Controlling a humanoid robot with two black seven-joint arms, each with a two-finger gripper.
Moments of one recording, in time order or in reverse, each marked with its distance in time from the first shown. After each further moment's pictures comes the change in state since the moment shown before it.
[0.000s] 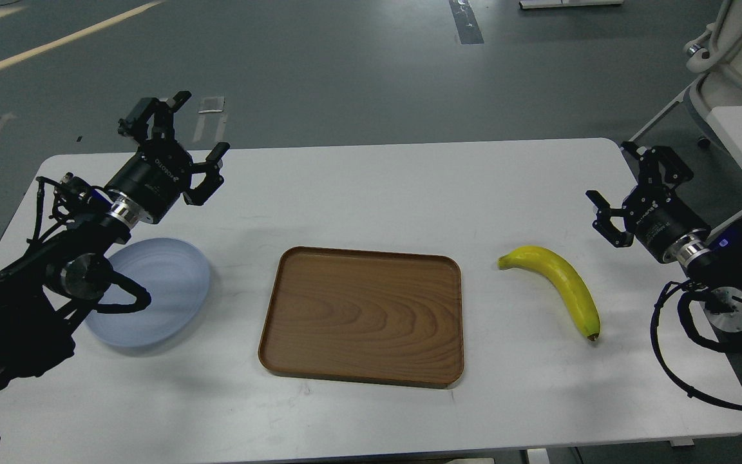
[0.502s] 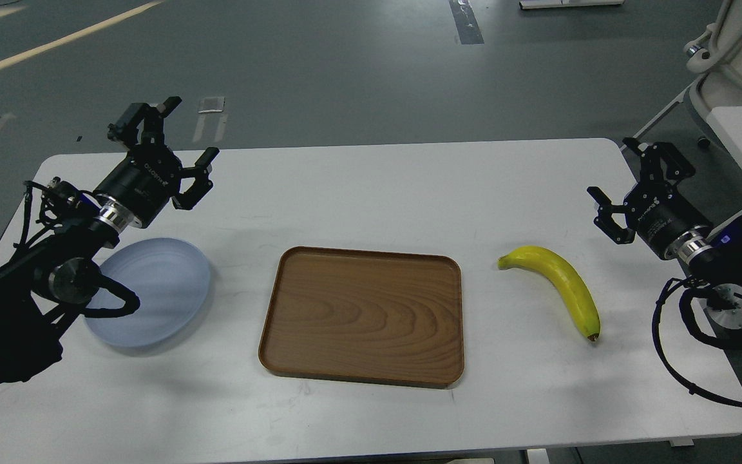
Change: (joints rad) left arm 0.008 0.050 0.002 0.001 0.002 0.000 -0.001; right arm 0.011 -0.007 -0.001 0.002 -0.001 0.000 0.000
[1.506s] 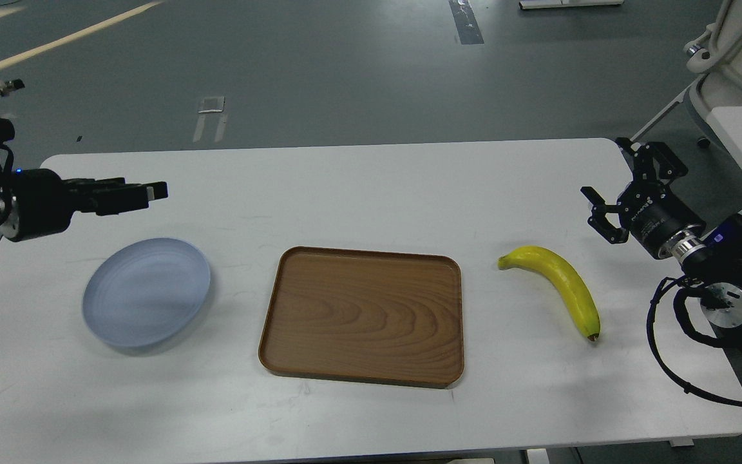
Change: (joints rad) left arm -0.068 0.511 0.160 -0.363 1.435 0.190 -0.015; right arm 0.006 0.017 -0.003 -0.003 -0.009 0.000 0.000
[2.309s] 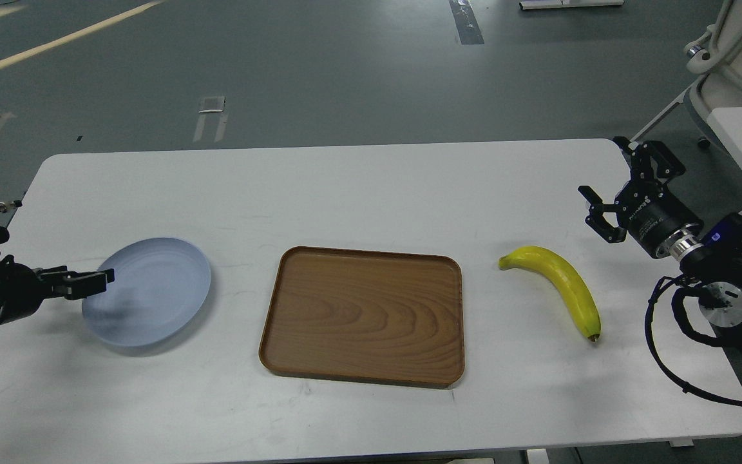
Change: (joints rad) left arm 0.083 -0.154 0.241 0.391 -0.068 0.148 0.000; right arm 0.002 0.000 0.000 0.010 -0.002 0.000 0.000
